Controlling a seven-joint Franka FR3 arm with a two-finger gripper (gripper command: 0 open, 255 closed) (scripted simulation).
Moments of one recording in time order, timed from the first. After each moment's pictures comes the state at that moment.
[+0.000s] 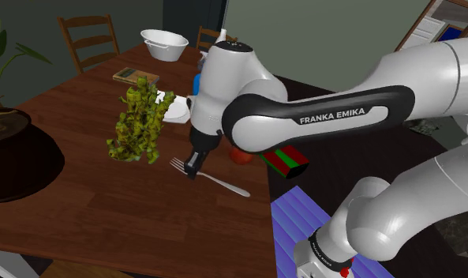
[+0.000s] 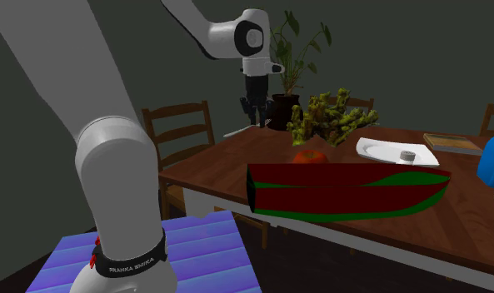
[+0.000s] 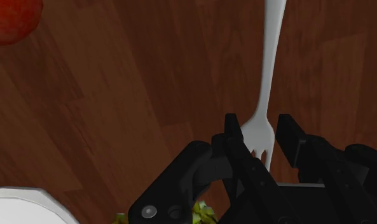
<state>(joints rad) 0.28 -0.25 0.42 -2.31 0.12 2.15 0.02</state>
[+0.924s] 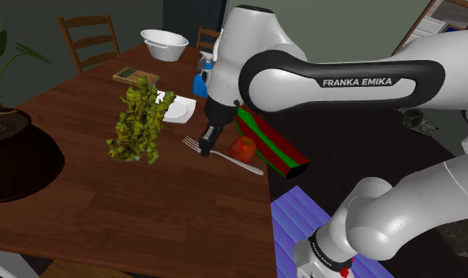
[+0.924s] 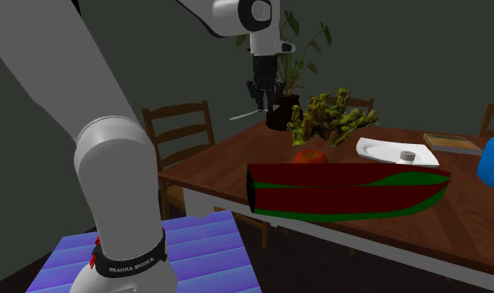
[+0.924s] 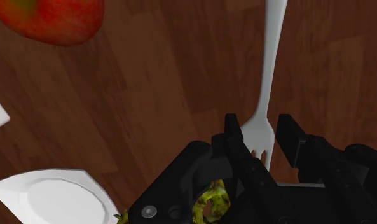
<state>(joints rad) 0.25 -0.34 0.34 -2.24 0.13 2.00 -0.07</state>
